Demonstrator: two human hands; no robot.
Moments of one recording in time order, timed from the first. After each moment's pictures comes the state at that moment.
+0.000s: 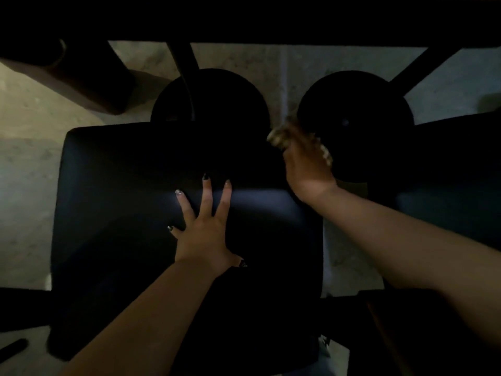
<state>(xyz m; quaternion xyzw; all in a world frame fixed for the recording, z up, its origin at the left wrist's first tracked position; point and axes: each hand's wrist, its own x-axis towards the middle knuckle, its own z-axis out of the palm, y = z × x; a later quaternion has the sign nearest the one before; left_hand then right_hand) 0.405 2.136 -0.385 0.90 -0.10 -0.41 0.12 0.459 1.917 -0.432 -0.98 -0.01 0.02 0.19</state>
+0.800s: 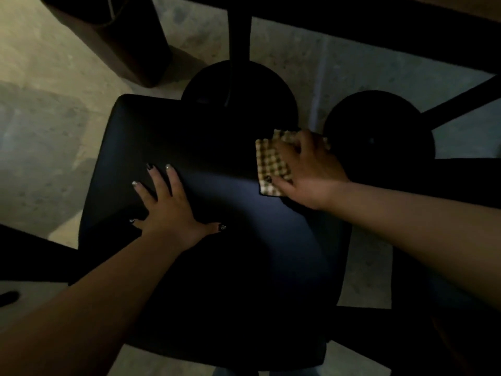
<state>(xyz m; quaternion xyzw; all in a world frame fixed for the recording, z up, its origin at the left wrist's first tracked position) 0.411 2.238 -0.404 0.91 0.14 -0.36 0.13 0.473 1.978 -0.394 -0.97 -0.18 0.14 0.00</state>
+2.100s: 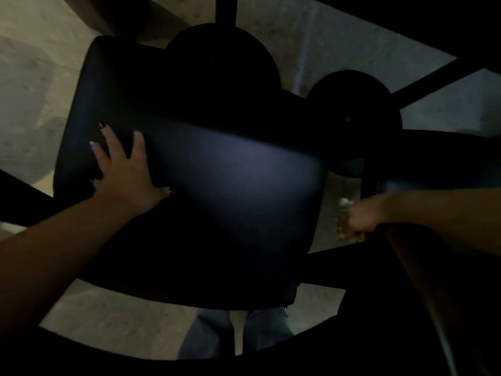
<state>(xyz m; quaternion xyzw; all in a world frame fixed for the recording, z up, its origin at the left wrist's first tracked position) 0.378 2.264 -0.383 0.93 0.13 -0.30 0.14 0.379 1.869 -0.364 -0.70 -0.39 0.58 -0.12</state>
